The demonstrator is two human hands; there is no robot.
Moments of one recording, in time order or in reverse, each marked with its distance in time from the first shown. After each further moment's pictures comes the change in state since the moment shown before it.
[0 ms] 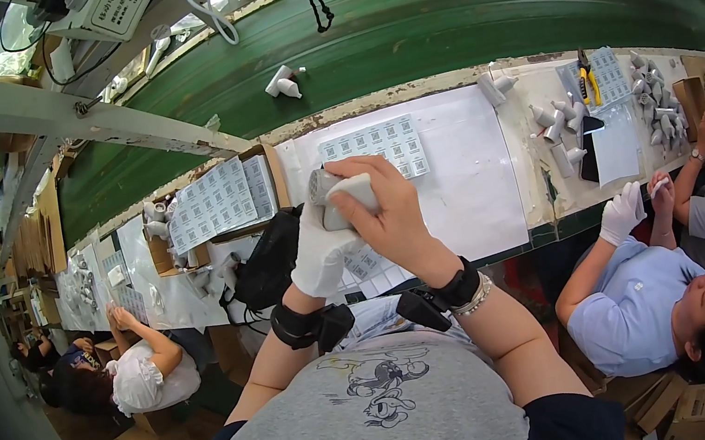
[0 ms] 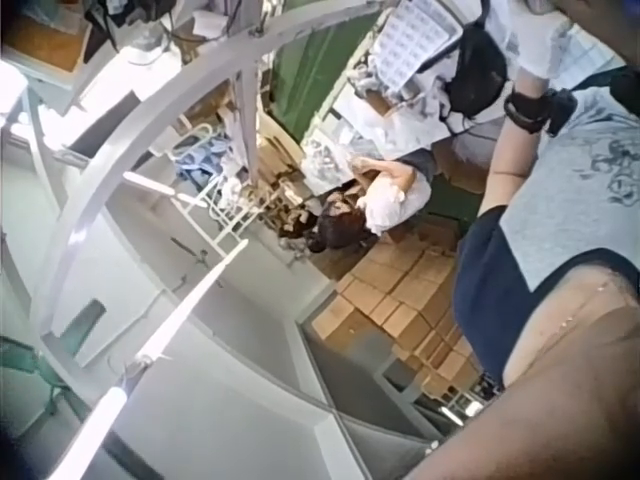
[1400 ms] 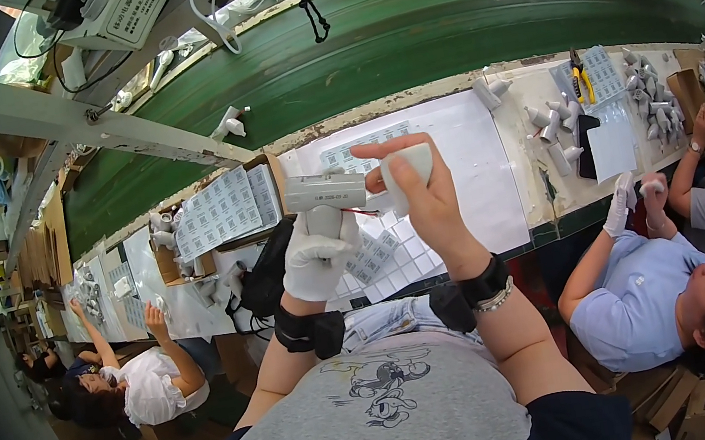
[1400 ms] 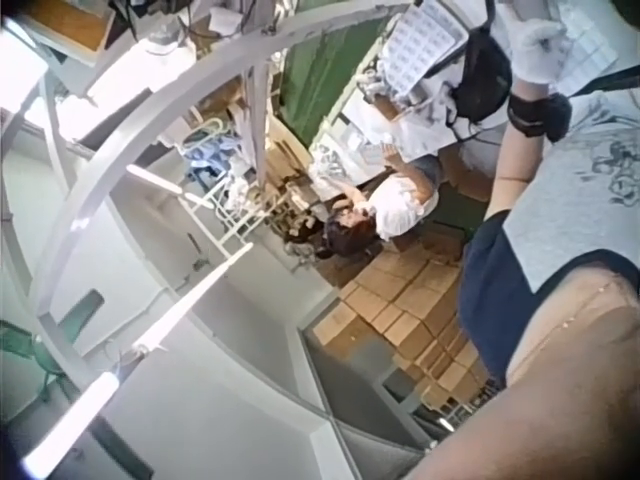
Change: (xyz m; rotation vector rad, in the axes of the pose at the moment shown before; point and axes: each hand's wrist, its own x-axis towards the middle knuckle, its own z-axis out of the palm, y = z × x) left_hand -0.015 0.019 -0.009 -0.573 -0.057 -0.131; right_hand 0.003 -0.014 -0.032 0.685 0.041 0.347
